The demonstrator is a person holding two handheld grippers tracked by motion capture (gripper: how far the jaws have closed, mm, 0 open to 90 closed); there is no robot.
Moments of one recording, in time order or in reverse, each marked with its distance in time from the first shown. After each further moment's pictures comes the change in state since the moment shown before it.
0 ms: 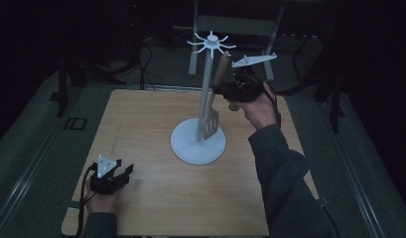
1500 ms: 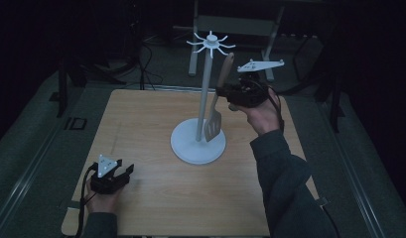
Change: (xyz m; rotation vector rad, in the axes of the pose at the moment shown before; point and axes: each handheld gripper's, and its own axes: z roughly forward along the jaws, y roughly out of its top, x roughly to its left) left arm 0.000 0.000 0.001 0.004 -0.006 0.001; right arm 0.005 -0.011 -0.013 -0.051 -0.015 0.005
